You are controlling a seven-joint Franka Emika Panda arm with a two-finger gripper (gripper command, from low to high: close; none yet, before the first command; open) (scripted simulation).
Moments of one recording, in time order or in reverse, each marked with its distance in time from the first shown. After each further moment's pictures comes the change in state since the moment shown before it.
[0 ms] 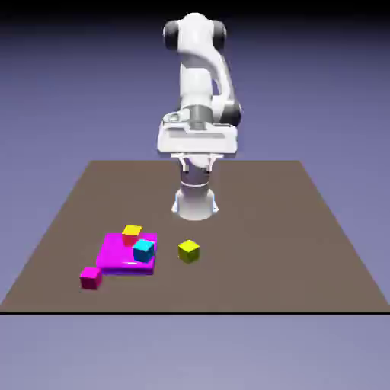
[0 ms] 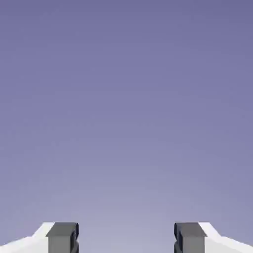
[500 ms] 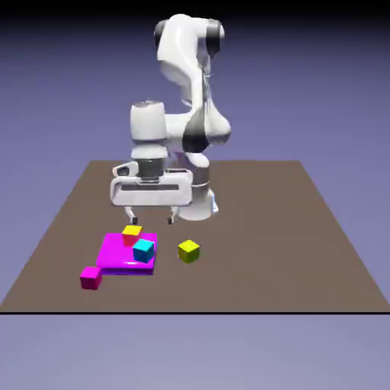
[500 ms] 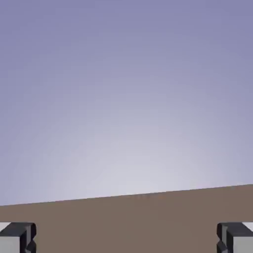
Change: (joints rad) arm 0.030 0.544 -0.285 0.450 0.136 -0.497 -0.198
